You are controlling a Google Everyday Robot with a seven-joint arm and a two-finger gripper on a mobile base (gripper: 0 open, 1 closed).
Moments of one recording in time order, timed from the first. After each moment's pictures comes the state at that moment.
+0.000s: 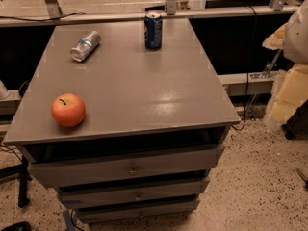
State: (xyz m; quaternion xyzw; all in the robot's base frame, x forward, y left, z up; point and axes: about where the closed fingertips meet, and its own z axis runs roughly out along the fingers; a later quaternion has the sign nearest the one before) arm 0.438 -0.217 0.976 -0.60 0.78 -0.03 0.16
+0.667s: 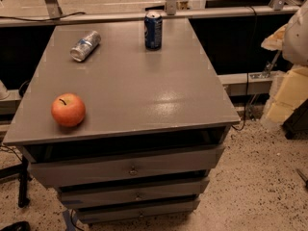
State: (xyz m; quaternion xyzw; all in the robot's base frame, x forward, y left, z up) arm 0.439 -0.213 0.974 -0.60 0.78 -0.03 0.17
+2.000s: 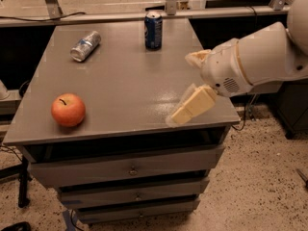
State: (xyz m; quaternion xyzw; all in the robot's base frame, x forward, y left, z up) arm 0.477 -0.056 0.930 -0.56 0.71 0.19 0.38
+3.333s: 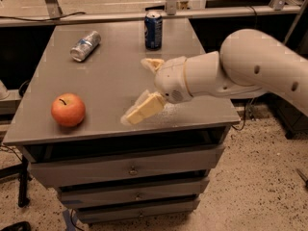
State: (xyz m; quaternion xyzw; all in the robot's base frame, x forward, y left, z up) arm 0.515 0.046 0.896 -0.57 0.63 0.27 0.46
